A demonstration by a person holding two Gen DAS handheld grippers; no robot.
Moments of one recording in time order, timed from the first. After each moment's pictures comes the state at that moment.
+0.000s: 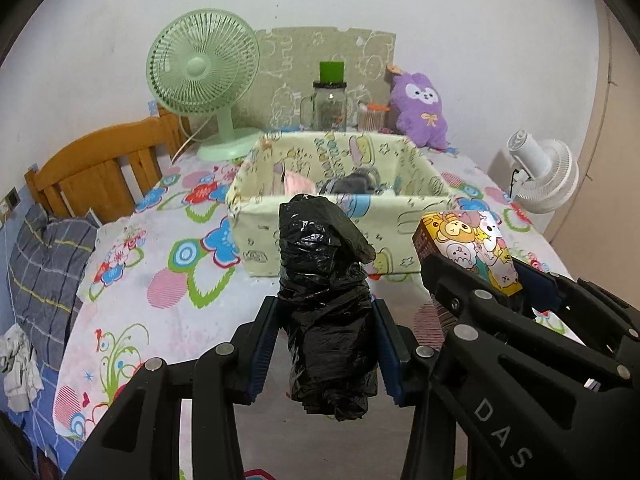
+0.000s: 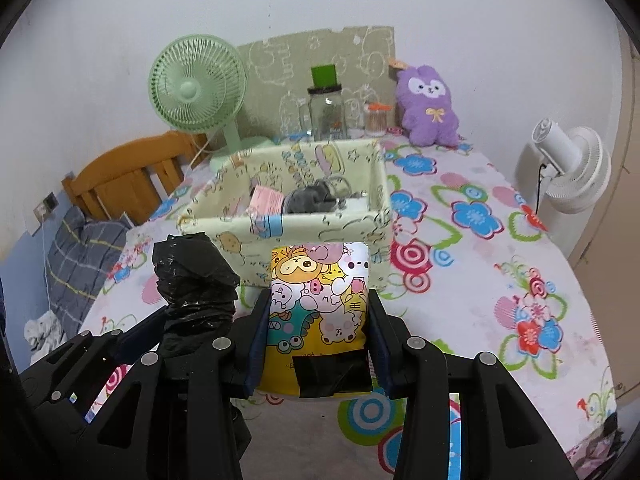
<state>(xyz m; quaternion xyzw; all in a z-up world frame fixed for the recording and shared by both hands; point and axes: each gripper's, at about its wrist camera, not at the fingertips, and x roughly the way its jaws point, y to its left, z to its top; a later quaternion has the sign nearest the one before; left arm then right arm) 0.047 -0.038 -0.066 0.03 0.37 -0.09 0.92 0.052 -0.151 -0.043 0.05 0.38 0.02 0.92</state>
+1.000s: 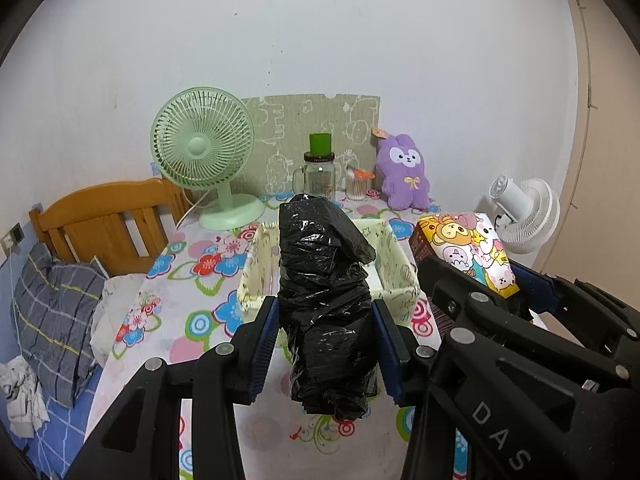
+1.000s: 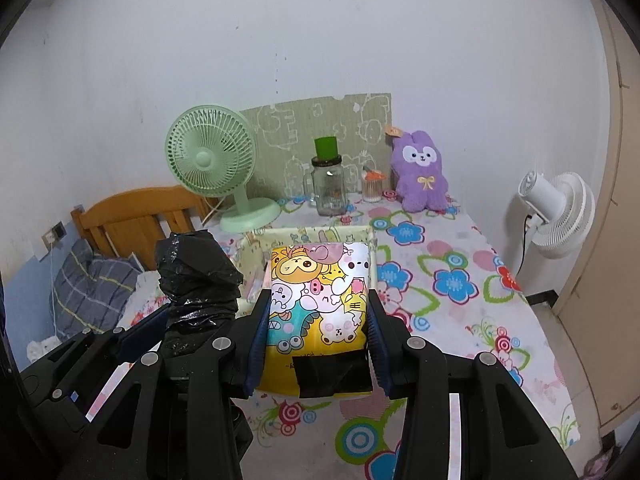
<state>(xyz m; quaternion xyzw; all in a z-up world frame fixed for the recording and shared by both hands) 0.038 -0.041 0.006 0.03 0.29 -0.10 0.95 0.043 -0.155 0.032 0.05 0.31 0.02 0.95</state>
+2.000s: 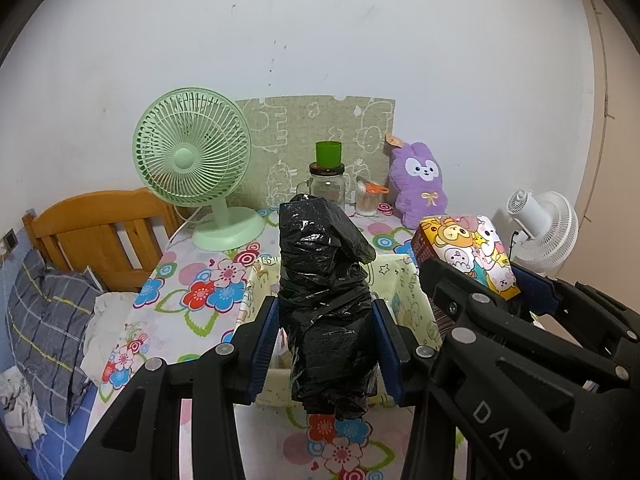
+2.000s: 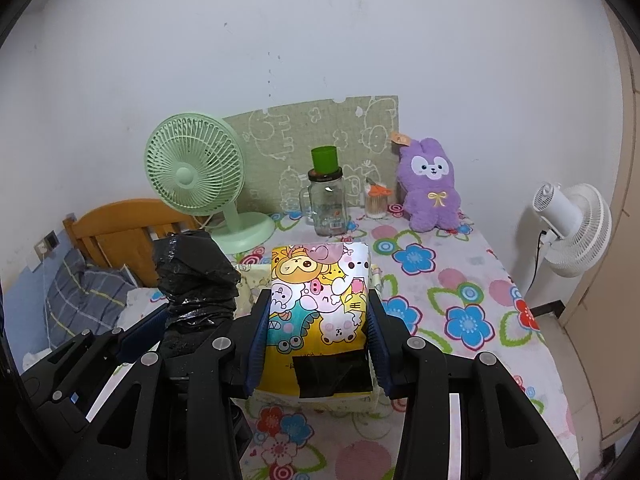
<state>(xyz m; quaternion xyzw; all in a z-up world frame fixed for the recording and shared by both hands) 0.112 -0.050 0.006 0.03 0.29 -0.09 0.95 0.126 -0.161 0.029 0.05 0.31 0.02 0.95</state>
